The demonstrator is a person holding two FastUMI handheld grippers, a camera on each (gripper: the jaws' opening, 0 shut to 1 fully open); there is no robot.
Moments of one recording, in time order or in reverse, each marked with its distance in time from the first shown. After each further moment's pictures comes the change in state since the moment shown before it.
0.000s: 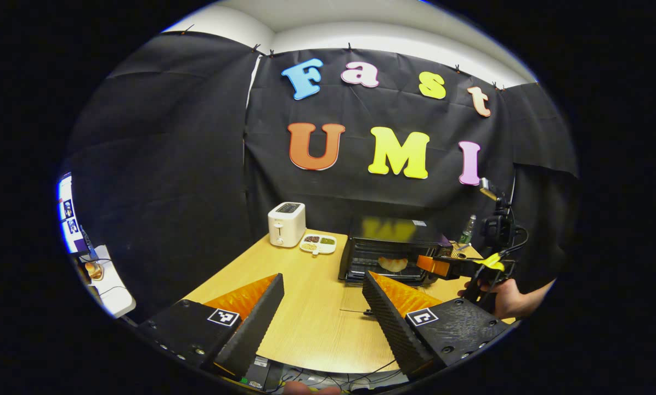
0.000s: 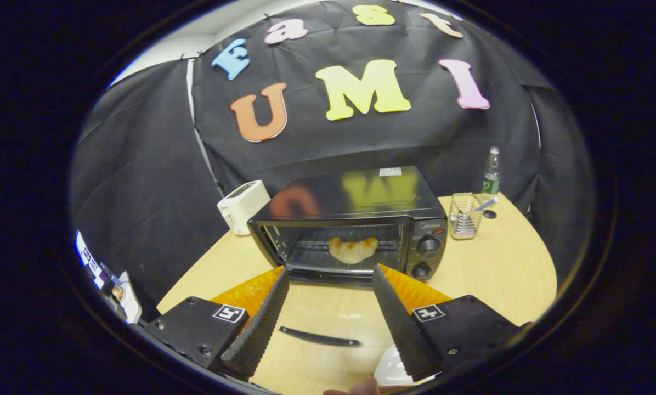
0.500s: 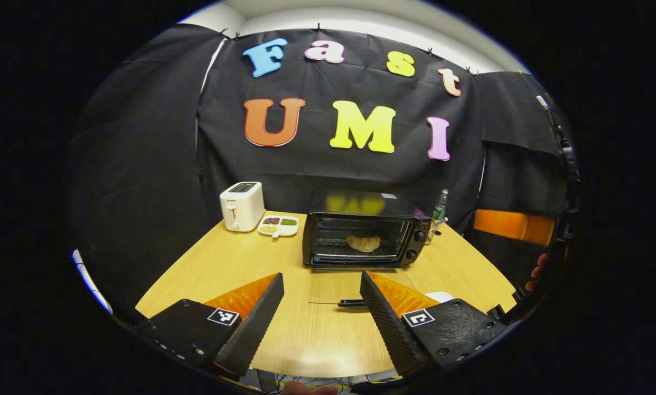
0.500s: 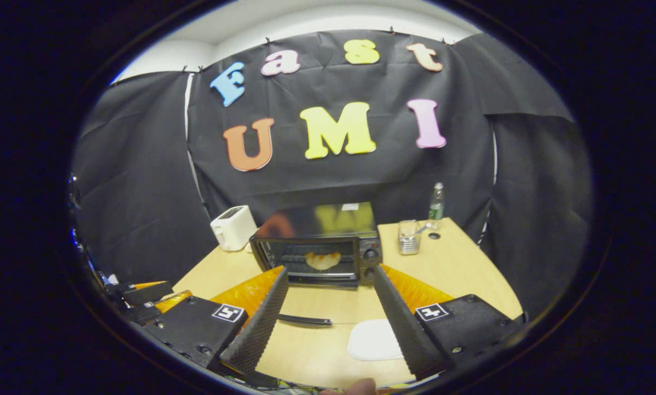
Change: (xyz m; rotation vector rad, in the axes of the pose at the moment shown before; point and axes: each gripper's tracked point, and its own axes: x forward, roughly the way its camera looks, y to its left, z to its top) left arm 0.058 -0.048 -0.047 0.061 0.087 -0.201; right arm -0.155 -0.022 0.034 -0.023 -0.186 -0.202
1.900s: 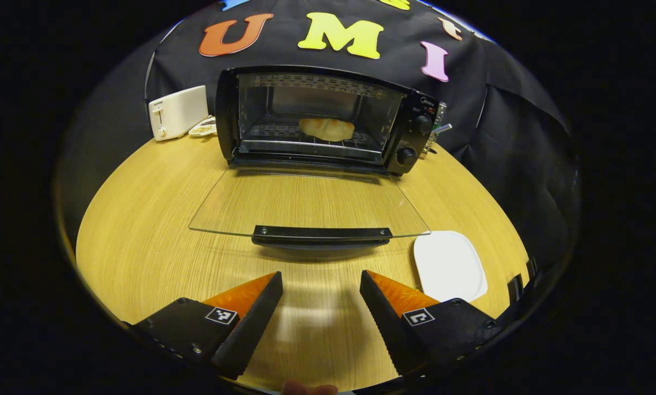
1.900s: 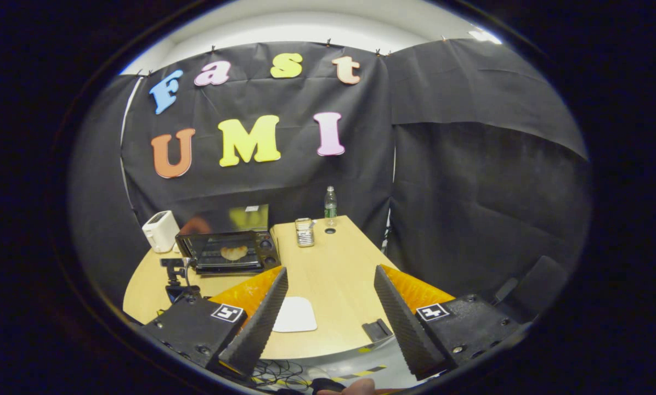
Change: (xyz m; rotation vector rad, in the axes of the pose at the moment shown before) left arm 0.118 -0.082 -0.177 -0.038 0.426 -0.096; right arm -0.147 -0.126 -0.001 0.054 0.040 -0.399
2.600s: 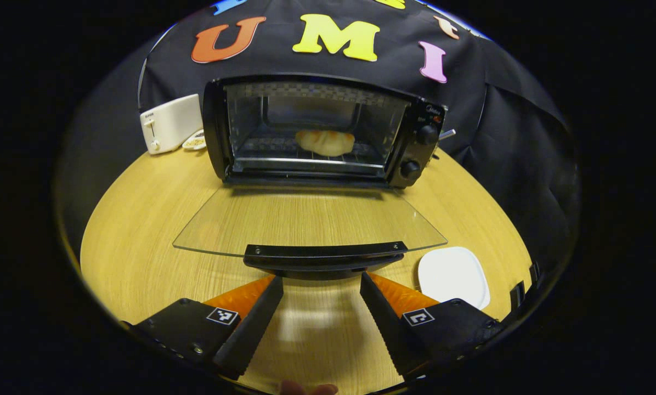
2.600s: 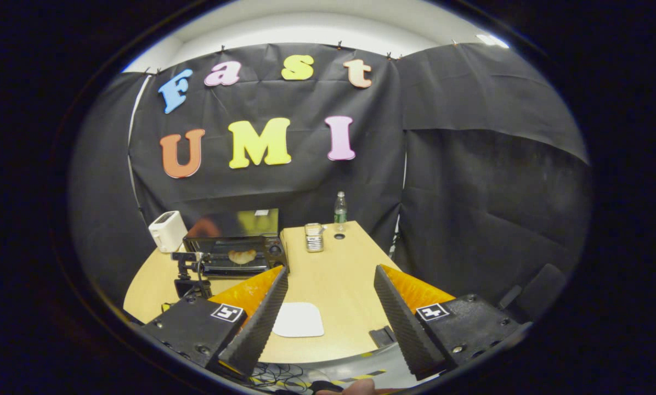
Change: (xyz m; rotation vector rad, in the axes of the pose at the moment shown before) left arm -0.004 0.000 0.047 0.036 -0.079 -0.007; right arm 0.006 0.027 0.022 -0.036 -0.028 0.060
